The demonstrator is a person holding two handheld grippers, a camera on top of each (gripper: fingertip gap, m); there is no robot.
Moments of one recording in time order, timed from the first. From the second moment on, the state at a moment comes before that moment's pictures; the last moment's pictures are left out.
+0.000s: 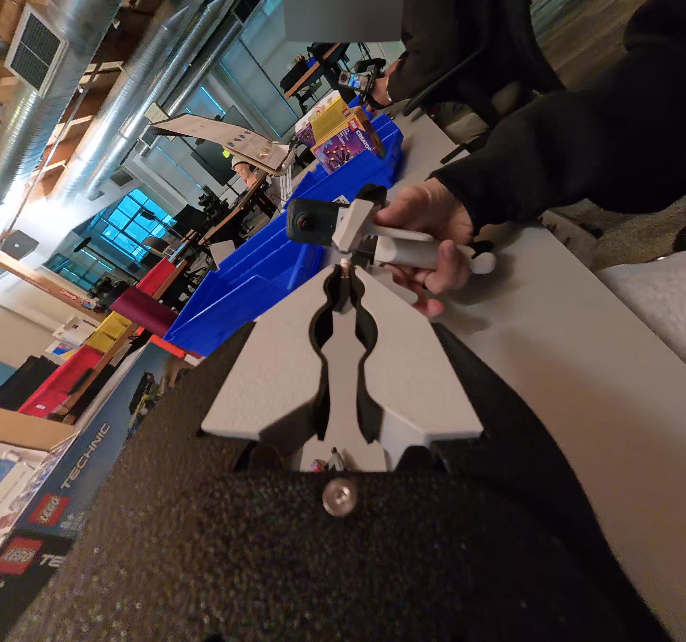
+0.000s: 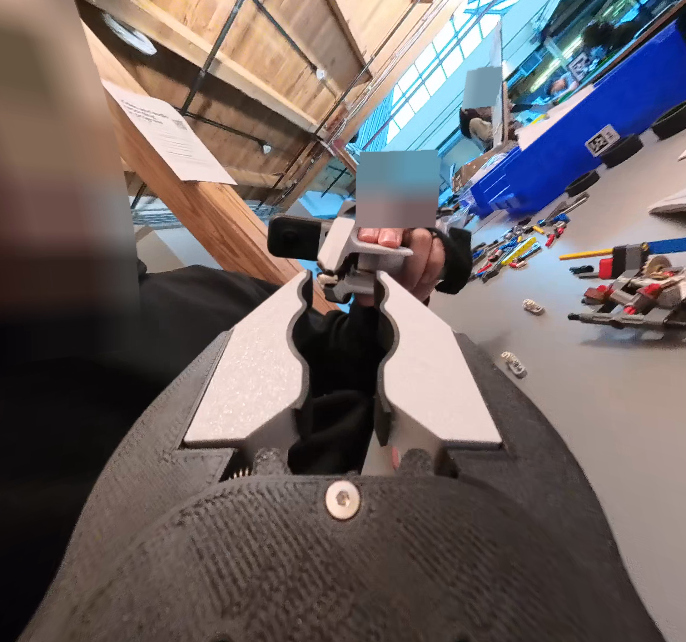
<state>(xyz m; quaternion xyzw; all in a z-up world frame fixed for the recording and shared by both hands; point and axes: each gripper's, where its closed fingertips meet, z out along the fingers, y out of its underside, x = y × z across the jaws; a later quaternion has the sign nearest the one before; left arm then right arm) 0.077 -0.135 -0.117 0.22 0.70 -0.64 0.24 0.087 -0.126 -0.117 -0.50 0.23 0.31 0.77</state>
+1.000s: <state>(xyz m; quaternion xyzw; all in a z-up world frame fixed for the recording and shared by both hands) 0.096 -0.123 -0.133 0.24 0.73 -0.53 0.35 0.096 -0.110 -0.128 -0.53 0.25 0.27 0.76</state>
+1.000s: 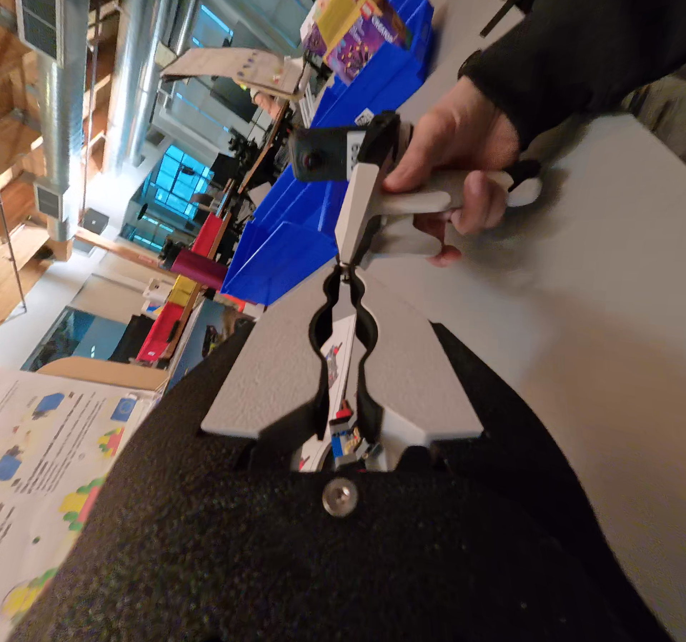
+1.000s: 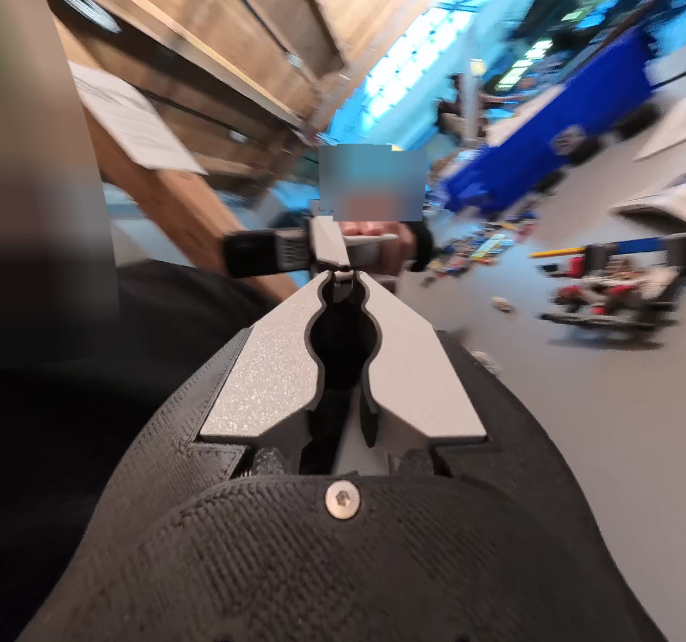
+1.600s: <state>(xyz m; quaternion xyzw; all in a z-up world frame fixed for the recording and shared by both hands) 0.096 -0.119 -0.128 0.17 0.73 -0.59 0.32 0.093 -0.103 -0.120 -0.57 0.25 0.22 0.75</state>
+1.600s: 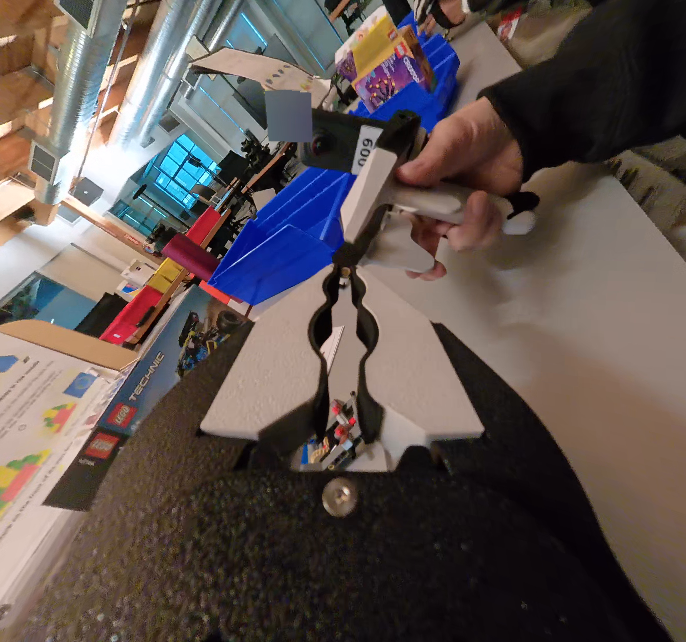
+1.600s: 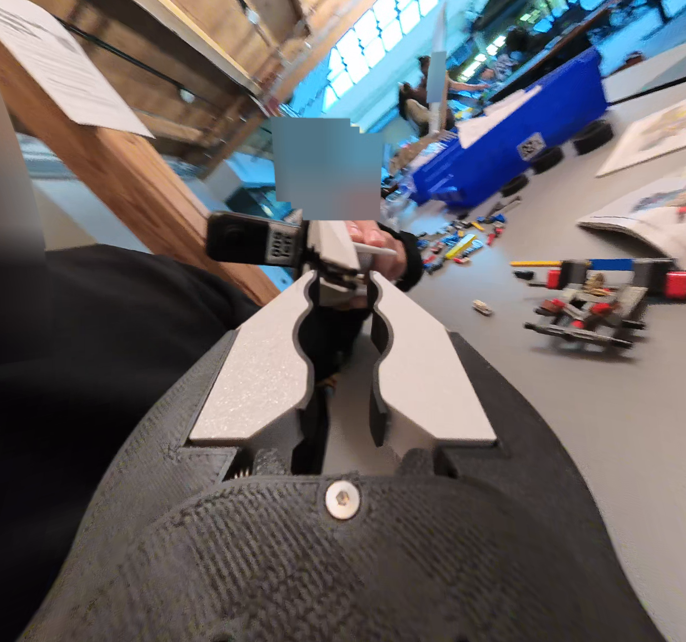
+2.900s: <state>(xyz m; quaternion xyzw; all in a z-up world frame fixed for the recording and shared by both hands) 0.059 -0.114 -0.085 0.21 0.66 -0.69 0.22 0.065 -0.103 -0.084 -0.41 0.18 0.43 0.78</state>
